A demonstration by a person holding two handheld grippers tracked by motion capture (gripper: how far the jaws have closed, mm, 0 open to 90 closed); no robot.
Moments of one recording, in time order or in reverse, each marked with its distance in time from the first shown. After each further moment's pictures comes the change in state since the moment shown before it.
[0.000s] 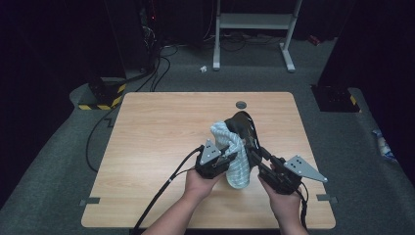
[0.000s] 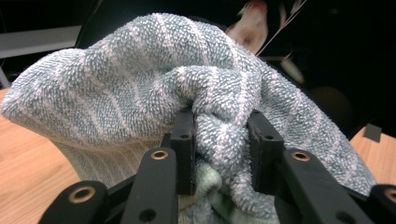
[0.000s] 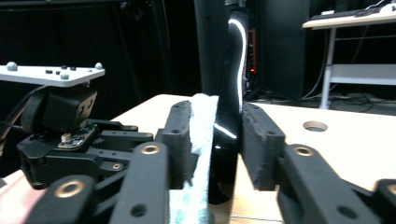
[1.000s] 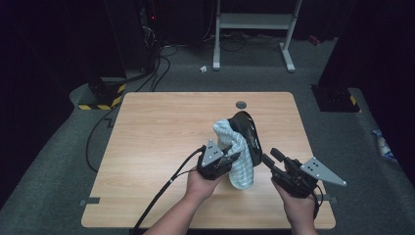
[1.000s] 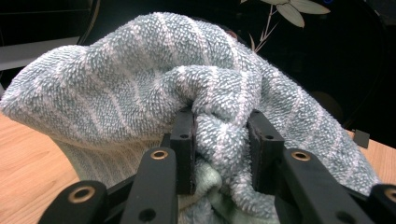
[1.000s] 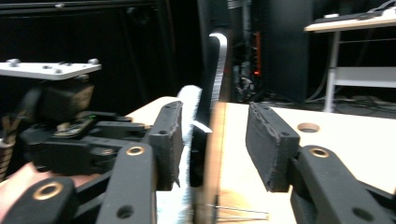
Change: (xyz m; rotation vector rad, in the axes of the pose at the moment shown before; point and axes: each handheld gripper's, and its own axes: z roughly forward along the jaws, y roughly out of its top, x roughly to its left) left arm -0.007 0.005 -0.004 -0.019 -0.005 0.017; right arm -0.022 0.008 -0.029 -0.016 -0.006 -0.001
